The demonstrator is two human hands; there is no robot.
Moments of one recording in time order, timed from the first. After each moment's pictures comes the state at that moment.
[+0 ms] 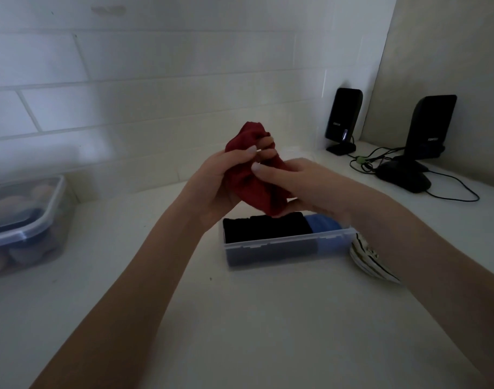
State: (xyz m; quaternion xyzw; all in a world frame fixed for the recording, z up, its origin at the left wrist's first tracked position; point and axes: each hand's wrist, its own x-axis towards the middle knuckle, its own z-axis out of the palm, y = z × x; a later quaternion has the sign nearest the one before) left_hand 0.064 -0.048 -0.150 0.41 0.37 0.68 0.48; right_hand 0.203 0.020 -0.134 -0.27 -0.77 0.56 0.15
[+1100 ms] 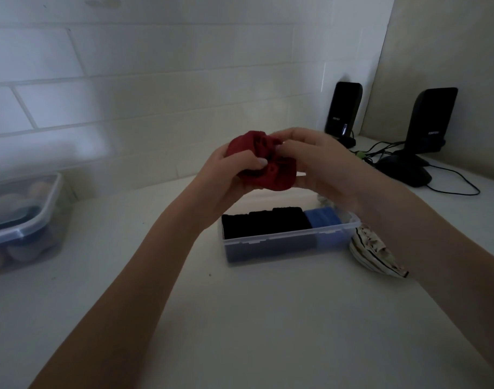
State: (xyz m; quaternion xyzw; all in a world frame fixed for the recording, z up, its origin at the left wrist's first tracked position) left_hand 0.069 -0.049 -0.151 0.50 0.42 0.63 0.41; right_hand 0.204 0.030 -0.128 -0.24 -0.71 0.59 0.30
